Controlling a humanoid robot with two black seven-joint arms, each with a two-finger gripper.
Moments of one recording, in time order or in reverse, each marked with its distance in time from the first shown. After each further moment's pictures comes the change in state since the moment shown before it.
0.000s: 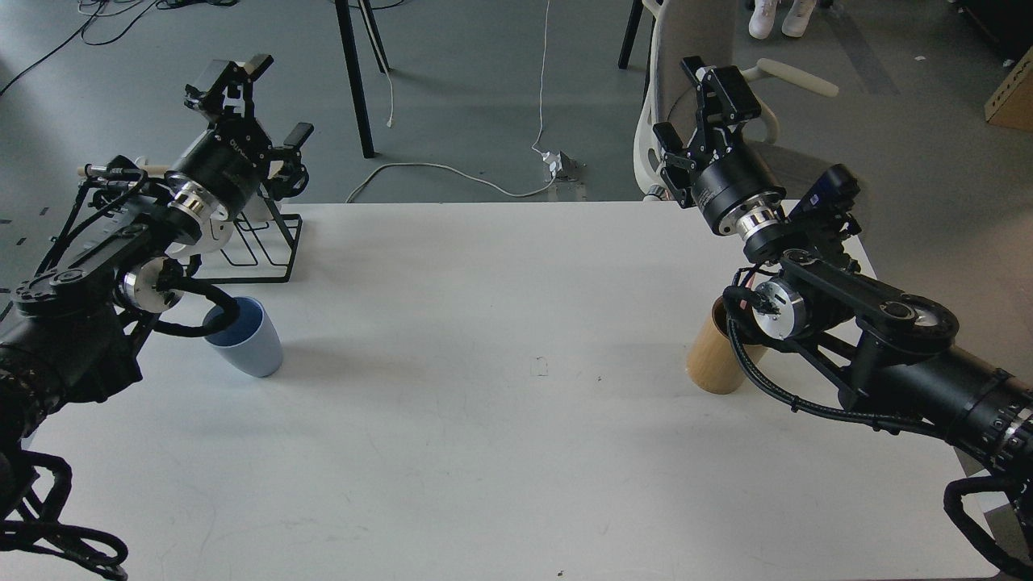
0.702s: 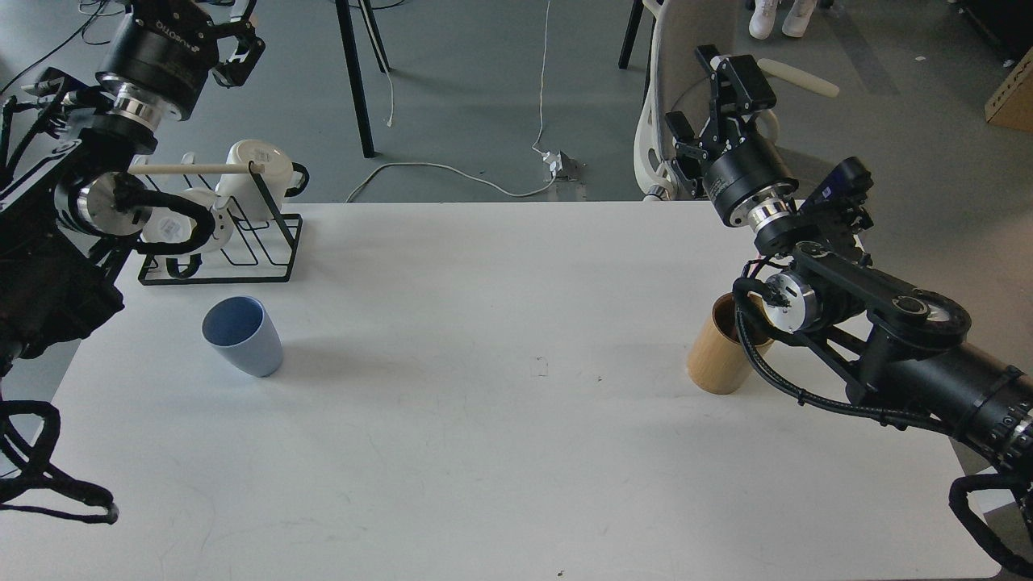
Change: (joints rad) left arm -0.089 0.121 -0.240 -0.186 -0.010 0.000 0.000; right arm -0.004 -0.020 0.034 -0.003 0.000 0.012 0.000
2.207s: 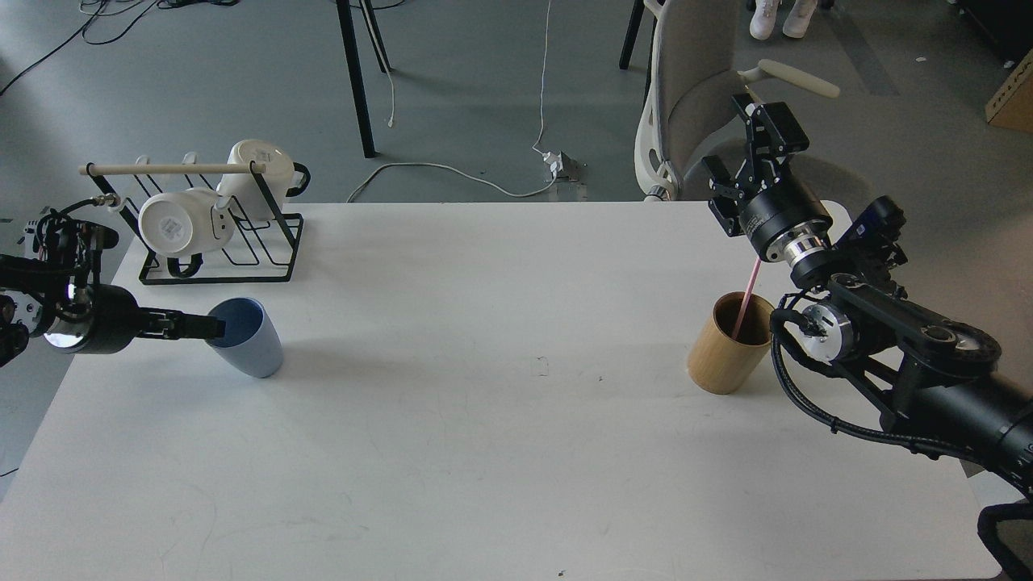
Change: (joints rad) left arm 0.028 0.243 0.810 0.004 1.285 0.072 0.000; right arm -0.082 -0.048 0.002 -0.055 -0.001 0.068 0.000
